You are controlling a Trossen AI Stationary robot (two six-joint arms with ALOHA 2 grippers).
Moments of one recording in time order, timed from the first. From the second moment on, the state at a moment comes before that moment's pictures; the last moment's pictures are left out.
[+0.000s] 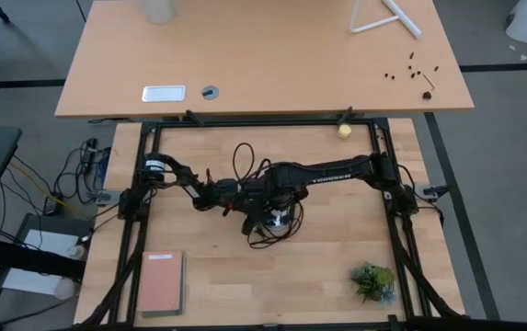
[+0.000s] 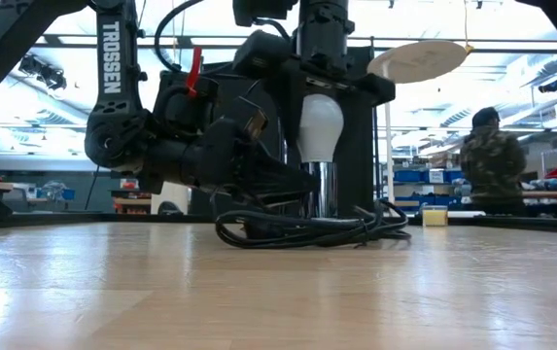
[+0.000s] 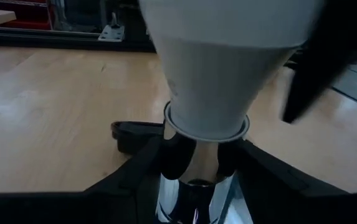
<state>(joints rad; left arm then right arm) 0.09 2.12 0.68 1.30 0.28 -0.06 0.05 2.13 1.93 -1.27 -0.05 1.14</state>
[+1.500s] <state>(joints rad) 0.09 2.12 0.68 1.29 0.27 -0.06 0.06 2.13 1.93 -1.28 0.05 1.19</state>
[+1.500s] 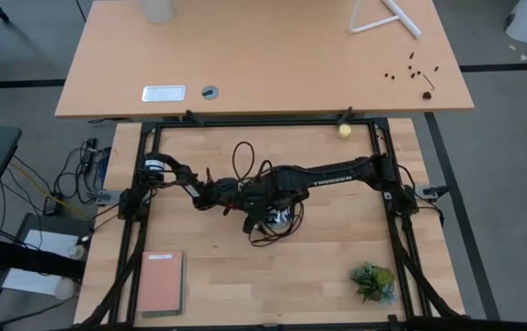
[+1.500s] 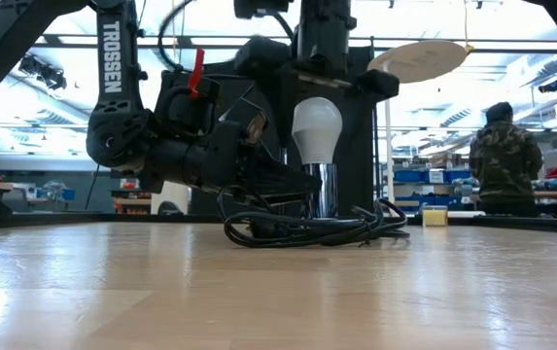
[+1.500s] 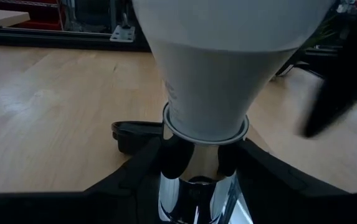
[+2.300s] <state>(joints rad) 0.09 2.12 0.68 1.26 0.26 -0.03 0.34 2.07 1.88 -1.53 0.51 0.84</state>
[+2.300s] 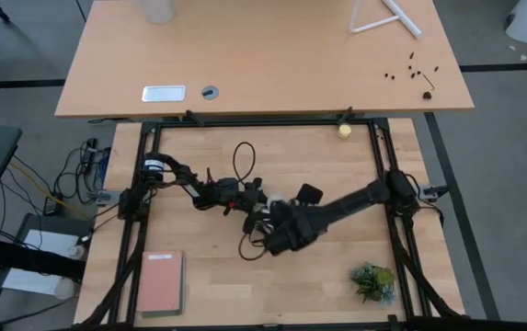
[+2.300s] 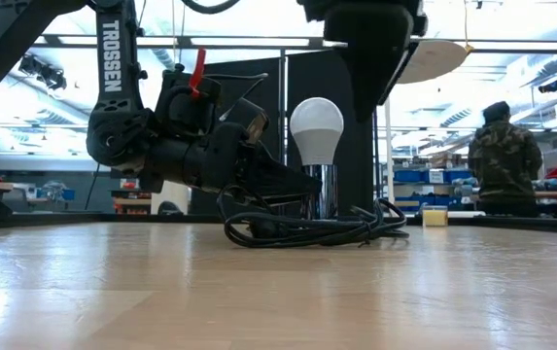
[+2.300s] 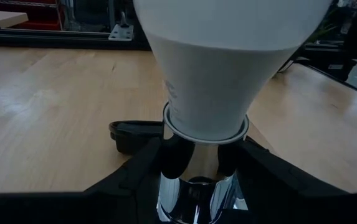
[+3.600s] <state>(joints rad) 0.10 1.69 0.68 0.48 0.22 0.15 0.43 2.07 1.42 -1.40 0.92 1.32</state>
